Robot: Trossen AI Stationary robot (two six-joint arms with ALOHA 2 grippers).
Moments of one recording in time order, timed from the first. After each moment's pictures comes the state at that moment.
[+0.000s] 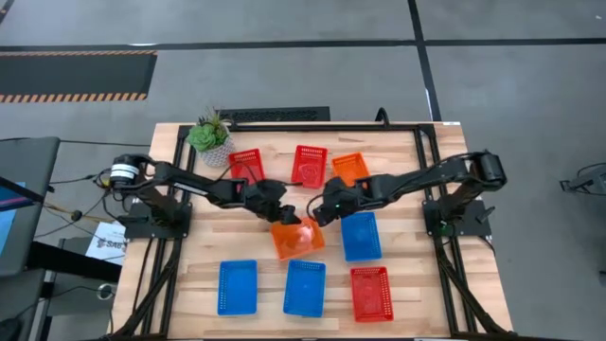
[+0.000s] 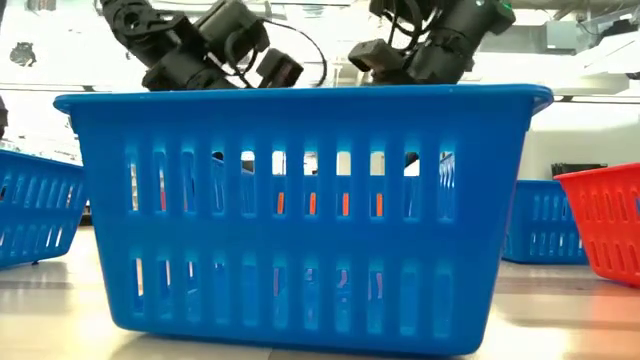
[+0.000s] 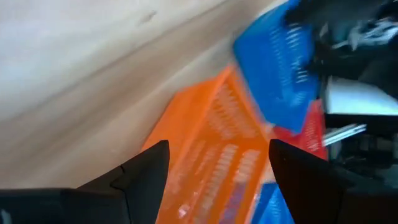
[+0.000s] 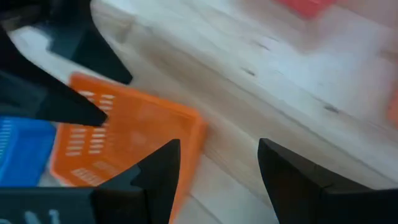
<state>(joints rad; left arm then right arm) 0.05 1.60 0.75 0.19 0.20 -1.16 0.06 1.65 1.11 -0.43 0.11 1.07</state>
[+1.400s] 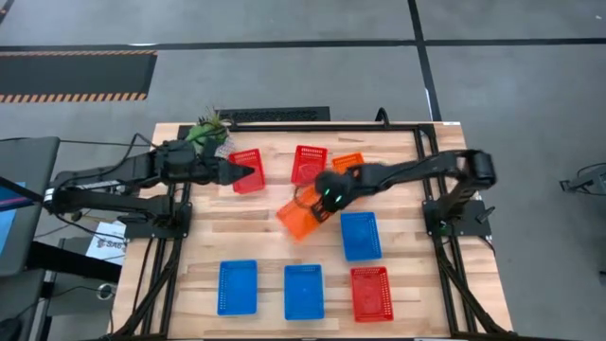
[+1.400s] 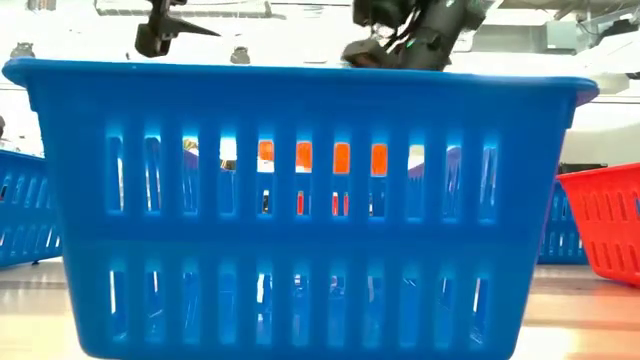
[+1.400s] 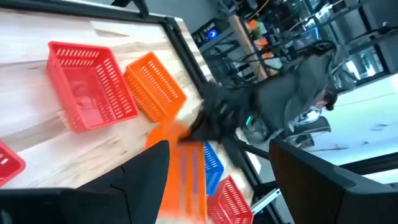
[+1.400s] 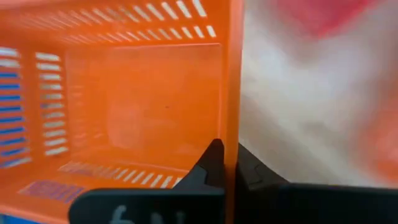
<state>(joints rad) 0.15 0.77 0.84 -0.38 -0.06 -1.01 -0.06 1.67 1.24 -0.65 0.01 0.82</state>
